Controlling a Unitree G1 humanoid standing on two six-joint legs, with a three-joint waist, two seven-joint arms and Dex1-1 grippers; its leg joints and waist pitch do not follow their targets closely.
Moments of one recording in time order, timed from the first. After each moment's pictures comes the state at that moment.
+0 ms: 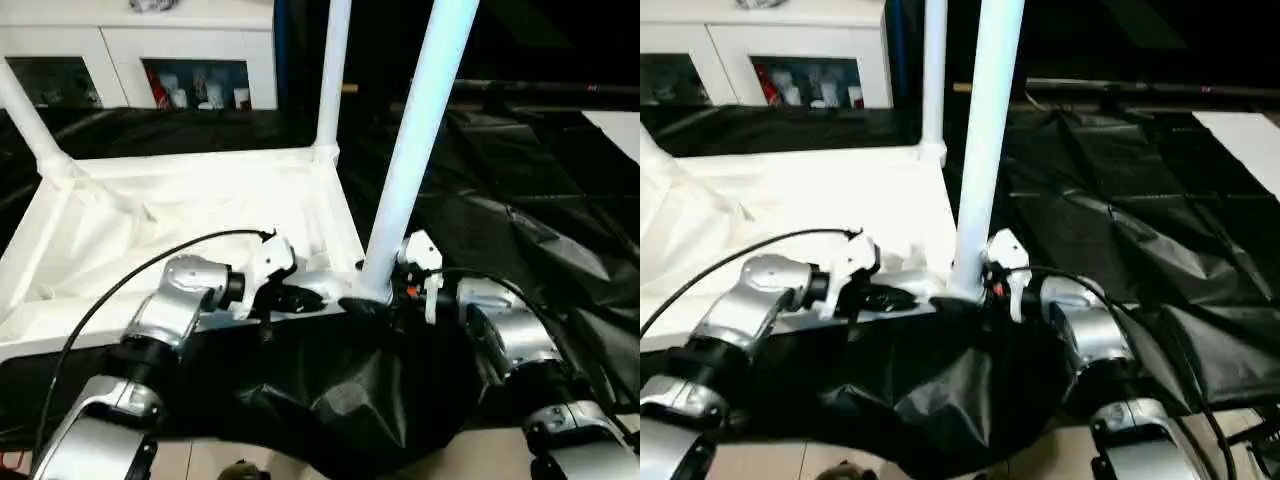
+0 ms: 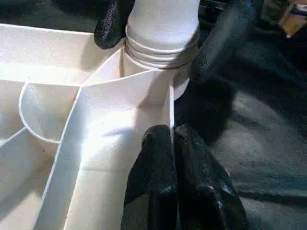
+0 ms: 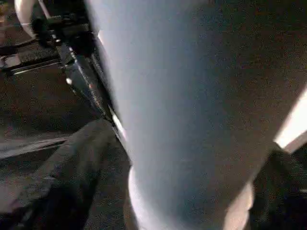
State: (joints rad) left arm -0.56 0.34 -0.20 0.56 -0.01 0.14 -1.30; right arm -0.50 -0.25 0.12 0.61 0.12 0.08 1.17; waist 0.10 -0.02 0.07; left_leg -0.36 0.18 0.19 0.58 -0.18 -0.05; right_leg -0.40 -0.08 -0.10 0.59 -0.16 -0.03
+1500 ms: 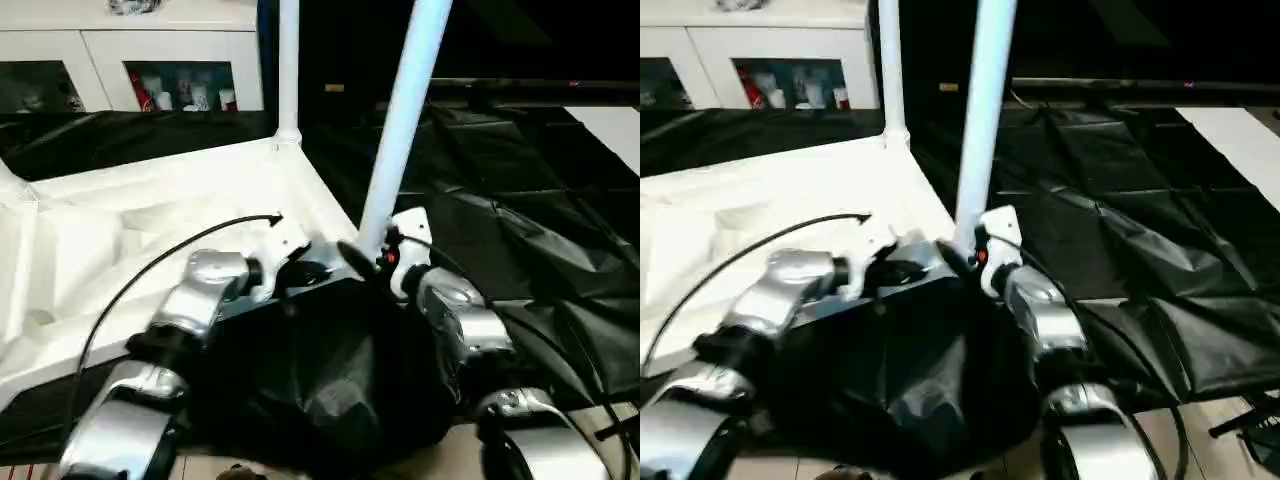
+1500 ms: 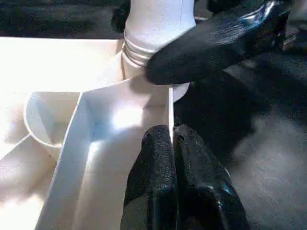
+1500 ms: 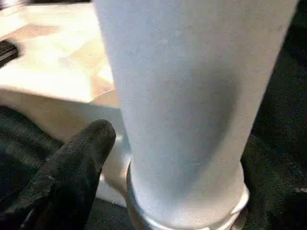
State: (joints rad) left arm -0.62 0.26 -0.17 0.68 0.04 0.10 -1.08; right arm -0.55 -0.11 0.01 0.70 0.09 0.08 0.76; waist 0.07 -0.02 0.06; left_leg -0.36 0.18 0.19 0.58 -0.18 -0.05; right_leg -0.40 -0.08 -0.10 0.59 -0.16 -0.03
